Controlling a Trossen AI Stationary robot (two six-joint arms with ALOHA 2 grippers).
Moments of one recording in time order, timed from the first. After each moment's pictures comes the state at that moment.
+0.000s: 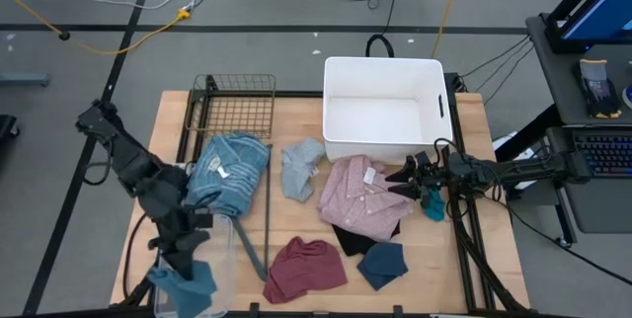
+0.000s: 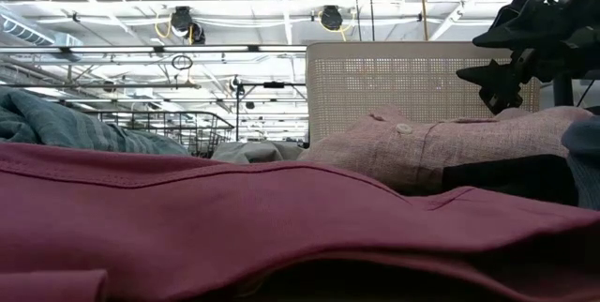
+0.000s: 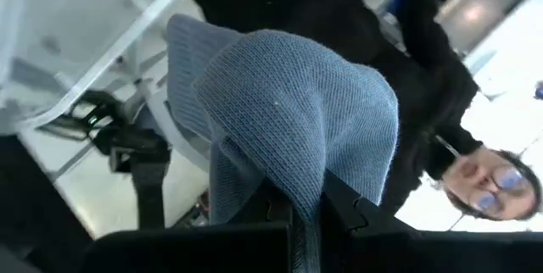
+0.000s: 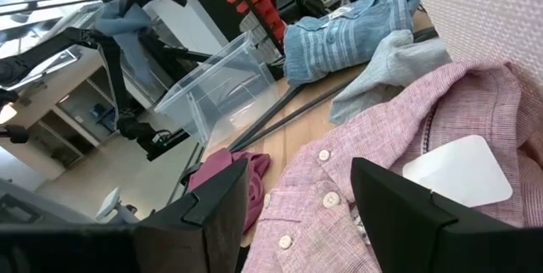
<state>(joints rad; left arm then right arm) -0.73 0.99 1.05 -0.47 0.50 -2.08 0.03 0.41 0.02 0.30 -0.10 0.62</state>
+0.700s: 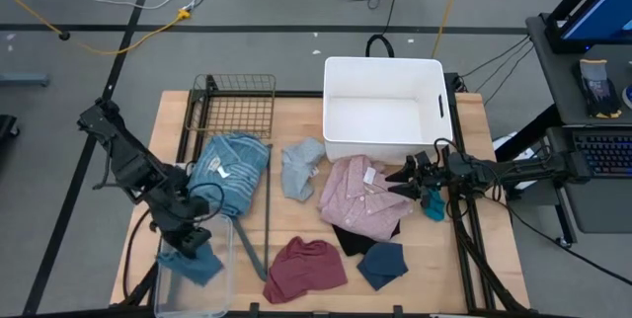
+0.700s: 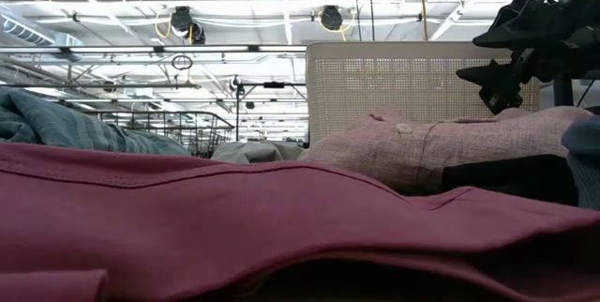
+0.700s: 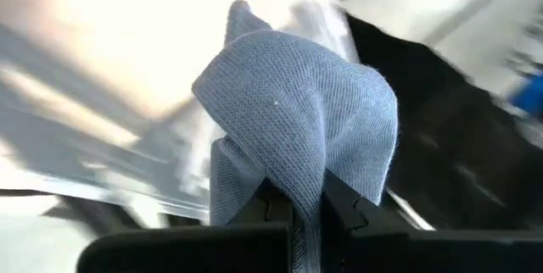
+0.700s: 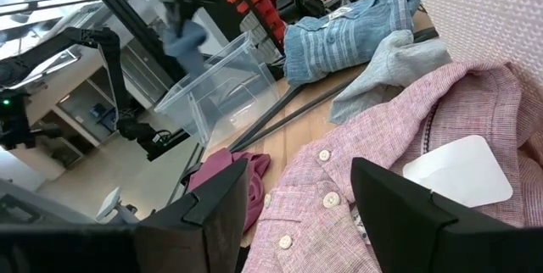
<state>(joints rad) -0.77 0.99 1.05 -0.94 0.34 -1.90 0.03 0.41 0.02 0.30 -0.10 0.62</state>
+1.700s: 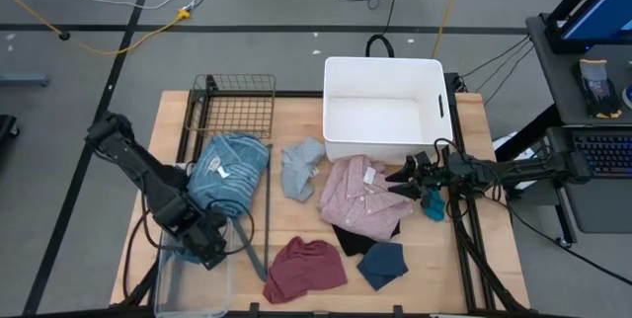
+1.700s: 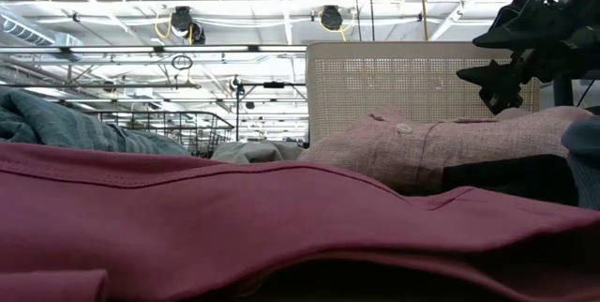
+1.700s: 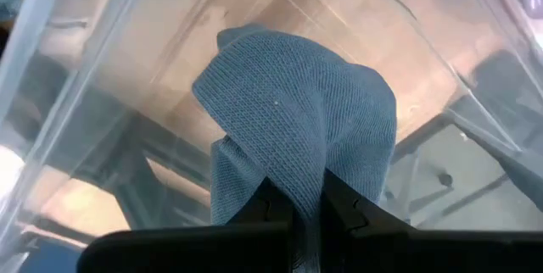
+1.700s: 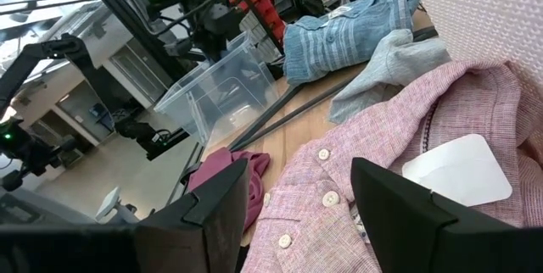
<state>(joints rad) -0.77 1.32 1.05 -1.16 0.28 -1.57 0.03 0.41 0.02 0.30 -0.10 0.62</state>
